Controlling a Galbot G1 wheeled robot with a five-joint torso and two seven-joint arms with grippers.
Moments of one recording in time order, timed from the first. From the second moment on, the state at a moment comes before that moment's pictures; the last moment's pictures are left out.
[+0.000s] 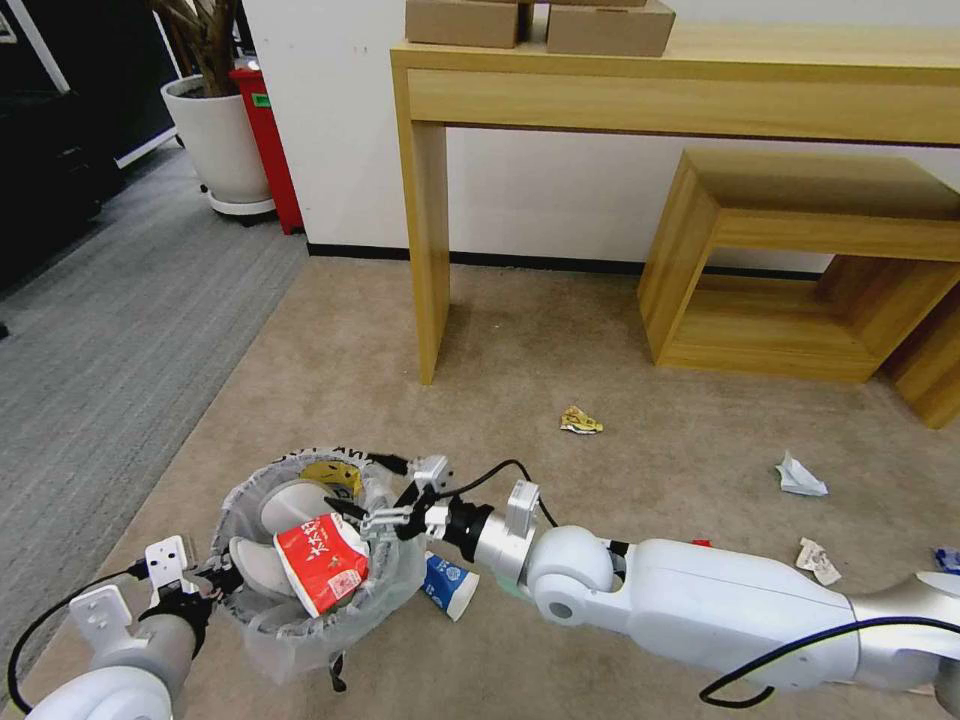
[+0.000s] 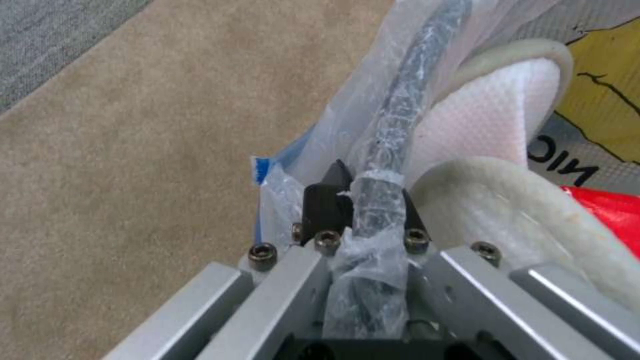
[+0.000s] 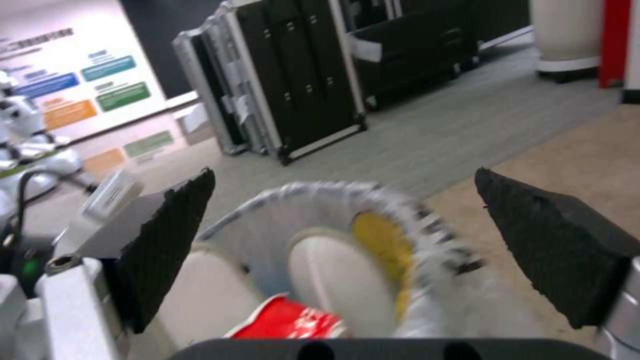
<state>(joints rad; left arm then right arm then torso) 1.72 -1.25 -0.82 -2.27 -0.84 0.59 -0.40 -0.36 0.92 -0.89 1.84 1.07 0.25 0.04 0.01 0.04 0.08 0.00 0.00</state>
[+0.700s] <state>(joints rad) 1.69 -1.24 -0.81 -2.22 -0.84 0.59 -0.40 -0.40 0.72 -0.82 1.94 1.22 -0.10 0.25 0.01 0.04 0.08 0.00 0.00</state>
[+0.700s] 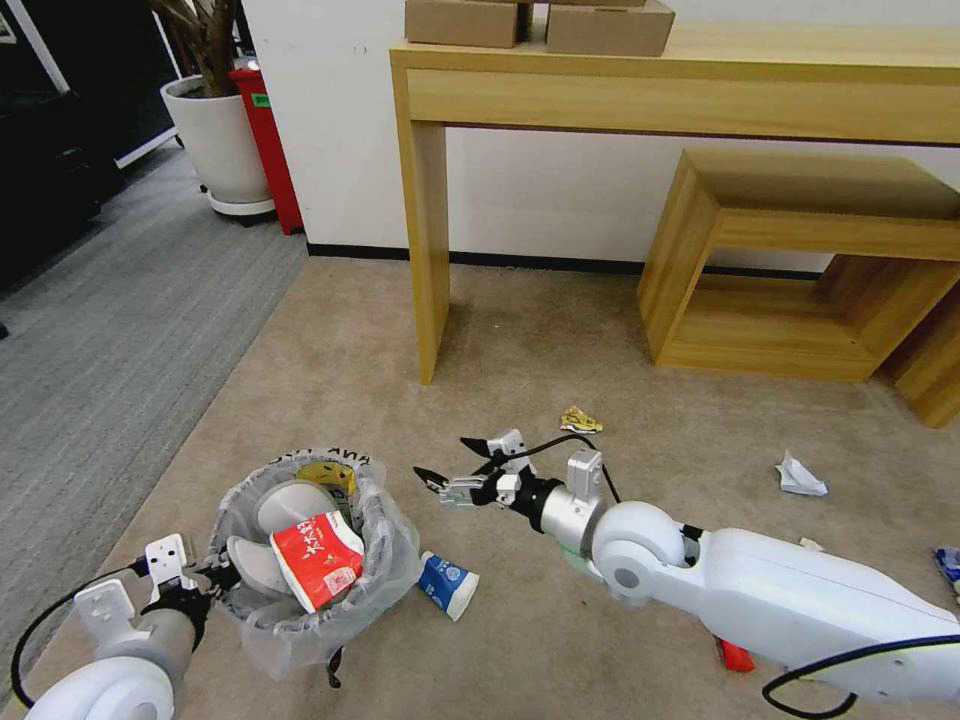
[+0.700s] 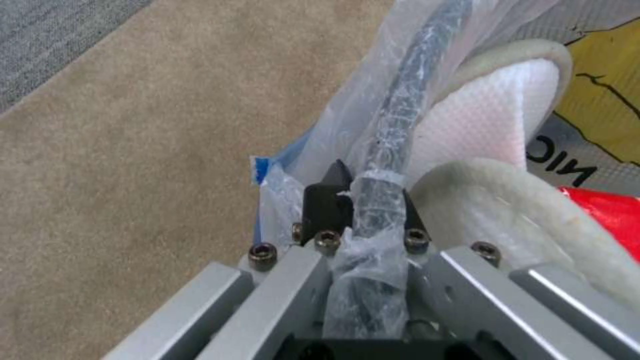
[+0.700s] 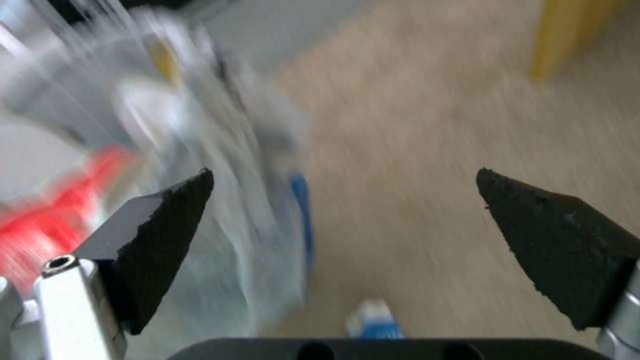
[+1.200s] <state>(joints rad) 1.69 -1.26 -0.81 -2.22 -0.83 0.58 -0.40 -0.42 0.83 -0.92 1.88 1.29 -0.41 0.56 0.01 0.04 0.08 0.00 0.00</state>
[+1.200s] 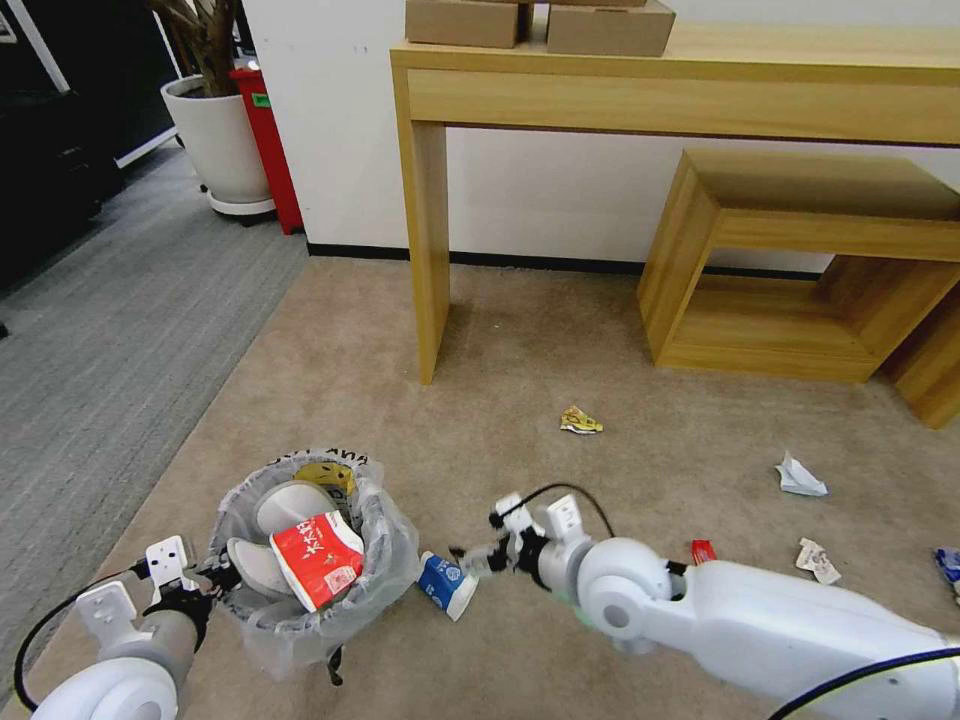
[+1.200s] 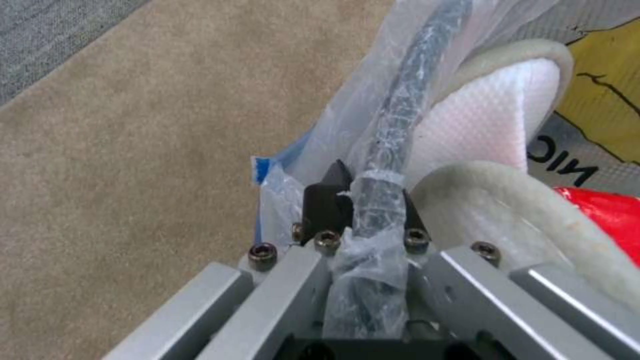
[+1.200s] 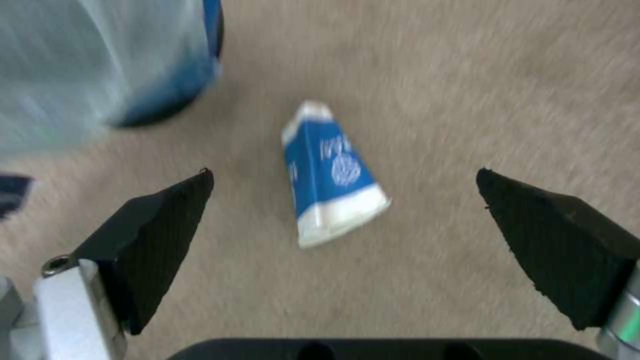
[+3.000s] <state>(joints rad) 1.71 -1.27 -0.82 -2.25 -0.84 0.56 -0.39 -0.41 1.29 -1.09 1.28 1.19 -0.41 0.55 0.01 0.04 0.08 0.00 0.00</state>
